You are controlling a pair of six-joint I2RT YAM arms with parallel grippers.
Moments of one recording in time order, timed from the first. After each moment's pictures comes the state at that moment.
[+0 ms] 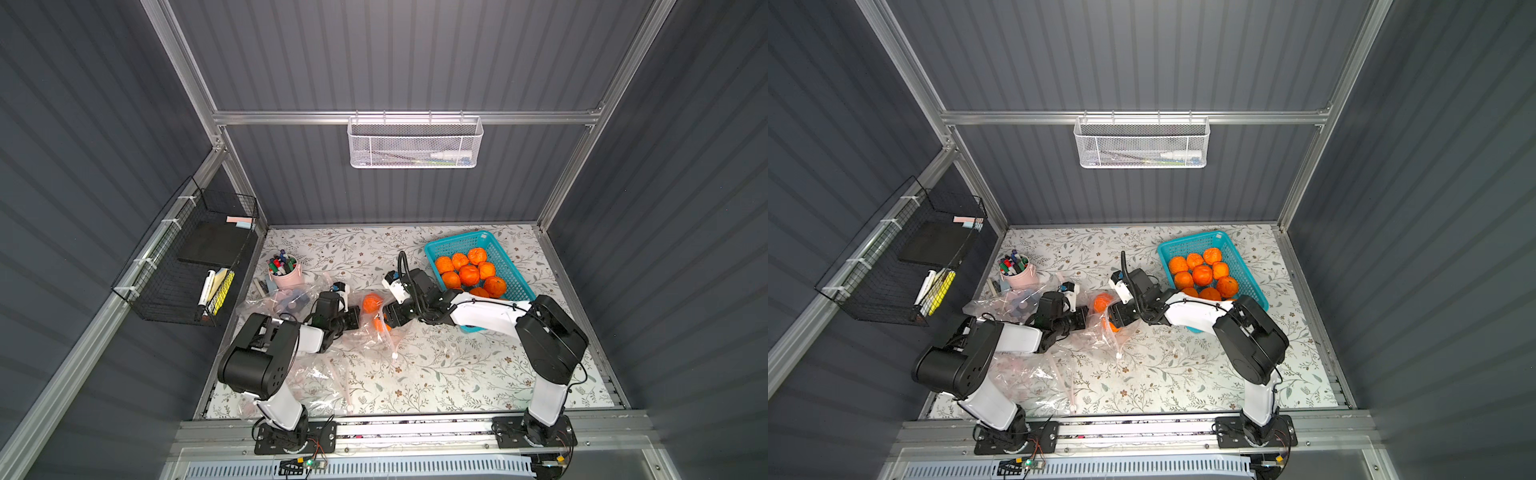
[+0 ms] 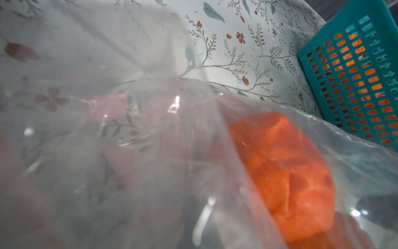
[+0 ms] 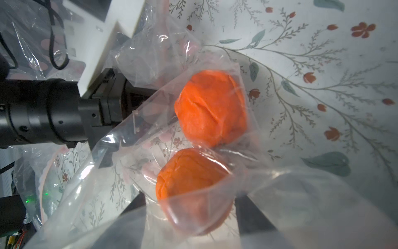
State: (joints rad) left arm -0.25 1.67 0.50 0.47 0.31 -0.45; right arm 0.80 1.86 1.18 -0.12 -0.27 0.26
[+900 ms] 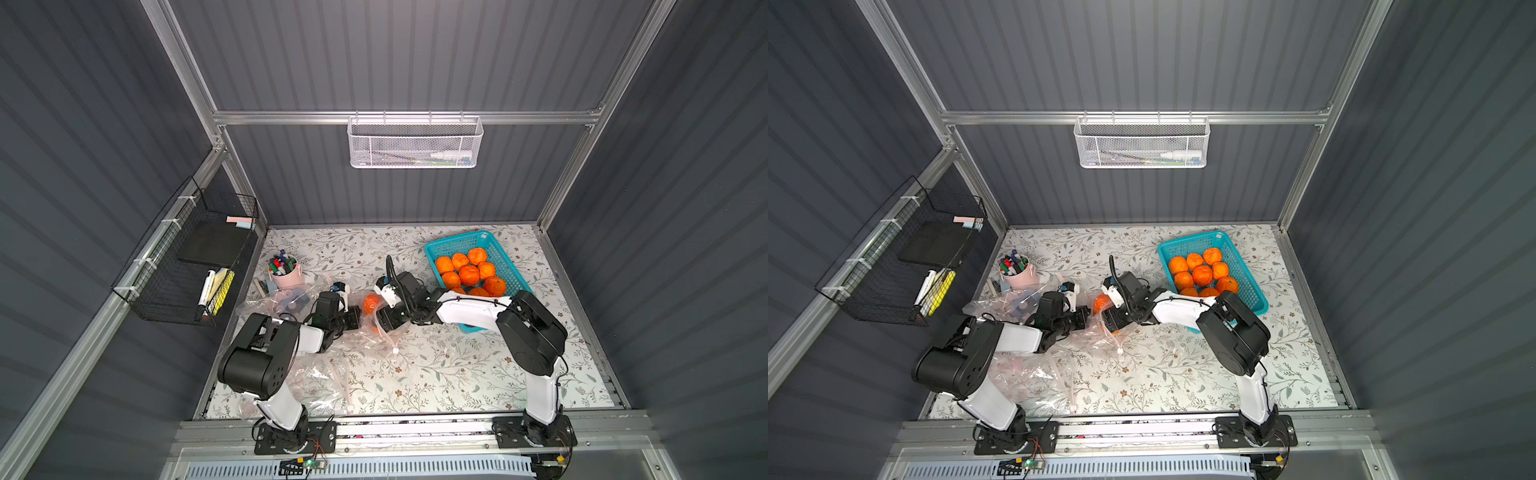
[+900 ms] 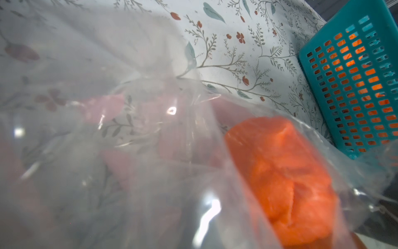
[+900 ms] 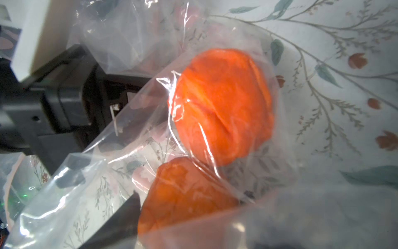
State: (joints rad) left arm -0.25 1.67 0.50 0.47 0.31 -0.45; right arm 0.84 1.97 1.26 -0.19 -0.26 0.25
